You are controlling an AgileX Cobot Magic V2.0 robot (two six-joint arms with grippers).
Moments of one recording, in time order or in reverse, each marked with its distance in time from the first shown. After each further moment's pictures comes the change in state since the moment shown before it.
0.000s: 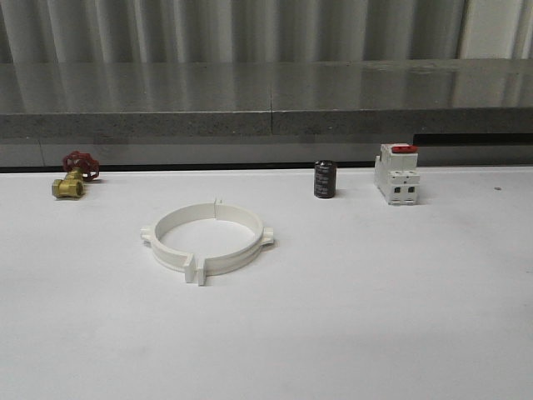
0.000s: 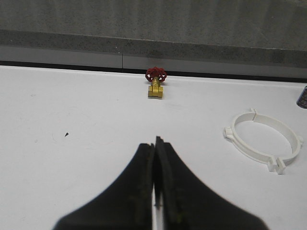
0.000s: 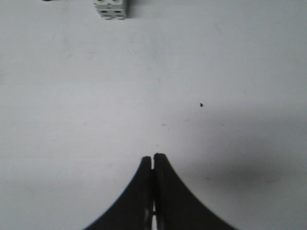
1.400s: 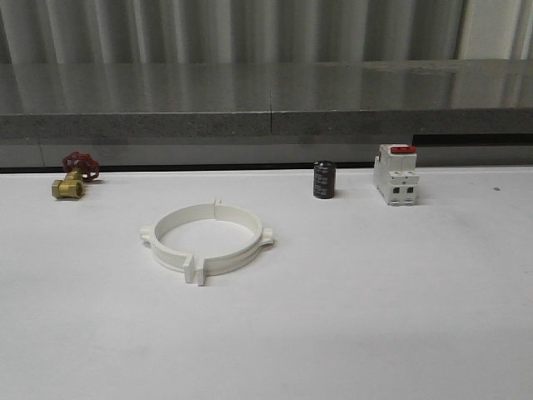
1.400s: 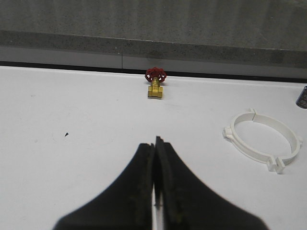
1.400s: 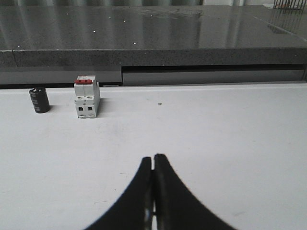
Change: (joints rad) left arm 0.000 0.000 0.000 0.000 0.000 0.000; right arm -0.119 -1.359 1.217 -0.079 -0.808 -0.006
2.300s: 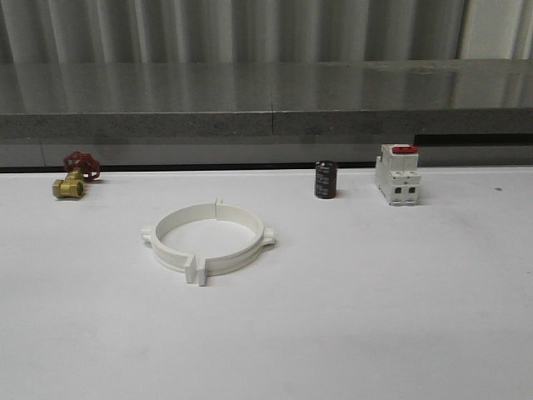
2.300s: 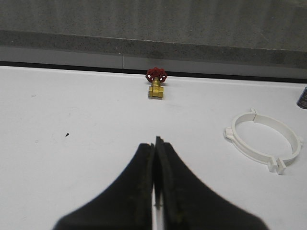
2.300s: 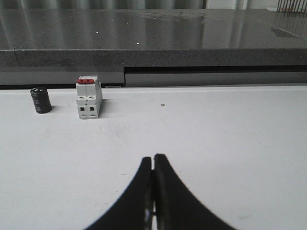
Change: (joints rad) left arm 0.000 -0.001 0.000 0.000 0.002 0.000; right arm 0.000 0.000 0.028 0.000 -0.043 -0.002
